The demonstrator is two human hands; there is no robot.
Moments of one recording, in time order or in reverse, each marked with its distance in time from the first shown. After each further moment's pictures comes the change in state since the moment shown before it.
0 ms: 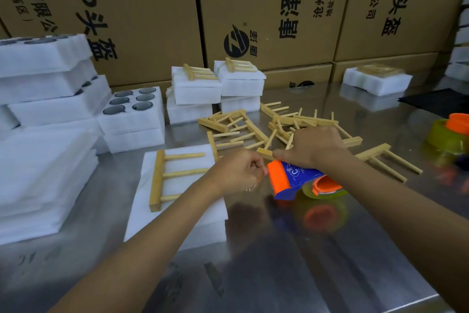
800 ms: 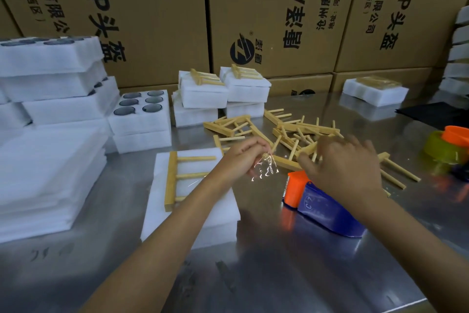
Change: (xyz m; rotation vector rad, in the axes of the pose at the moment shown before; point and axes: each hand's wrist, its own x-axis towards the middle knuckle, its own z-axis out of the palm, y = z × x) left_hand -0.007 -0.002 -0.015 -0.721 0.134 -0.092; right_hand -0.090 -0.015 -0.038 0.133 0.292 0.181
